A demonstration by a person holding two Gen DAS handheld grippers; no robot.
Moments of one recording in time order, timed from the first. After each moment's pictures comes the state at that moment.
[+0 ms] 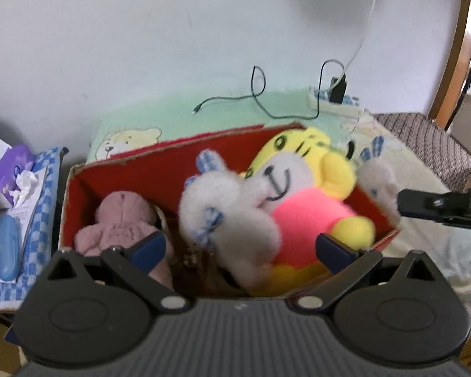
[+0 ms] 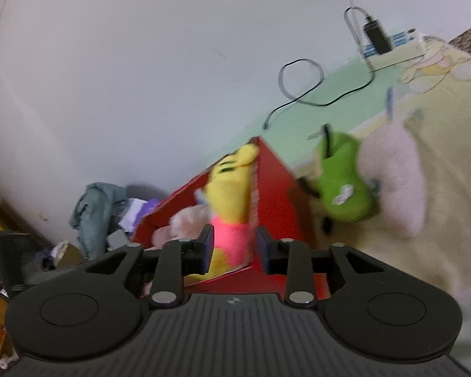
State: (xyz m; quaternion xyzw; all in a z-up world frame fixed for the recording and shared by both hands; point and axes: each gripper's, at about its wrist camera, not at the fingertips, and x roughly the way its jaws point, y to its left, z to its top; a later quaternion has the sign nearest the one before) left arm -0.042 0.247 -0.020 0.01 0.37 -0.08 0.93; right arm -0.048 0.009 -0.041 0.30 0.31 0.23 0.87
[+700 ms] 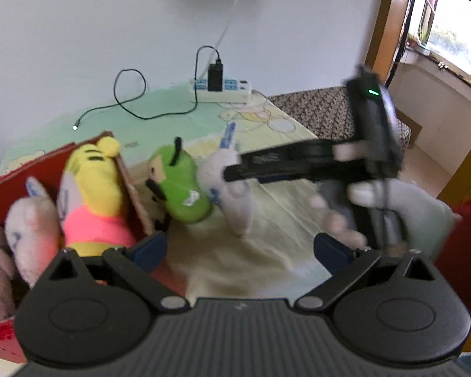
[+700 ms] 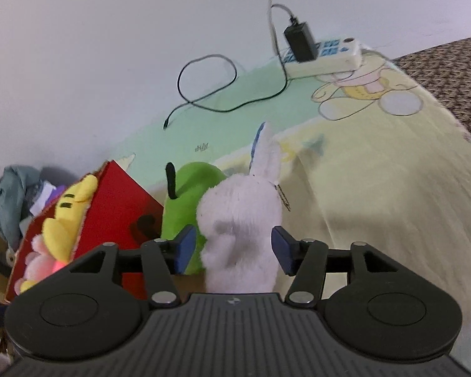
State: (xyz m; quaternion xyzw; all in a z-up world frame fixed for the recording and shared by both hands) left arm -0.049 0.063 -0.026 0.04 0.38 -0.20 0.90; right arm 0.038 -0.062 -0.079 0.21 0.39 0.15 0.89
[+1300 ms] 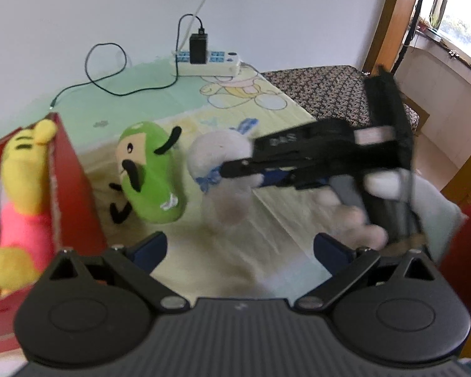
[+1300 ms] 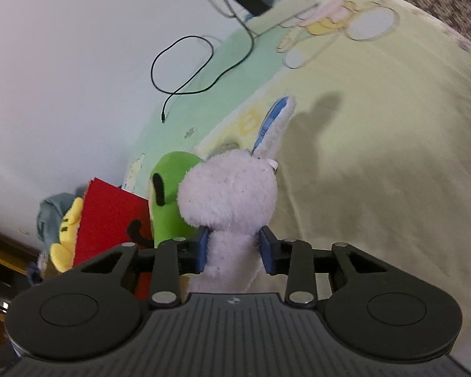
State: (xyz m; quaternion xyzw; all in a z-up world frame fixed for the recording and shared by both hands) left arm -0.015 0.003 -0.058 0.03 0.43 -0.19 0.88; right arm 0.049 -0.142 -0.127 0.36 0.44 0.20 0.80
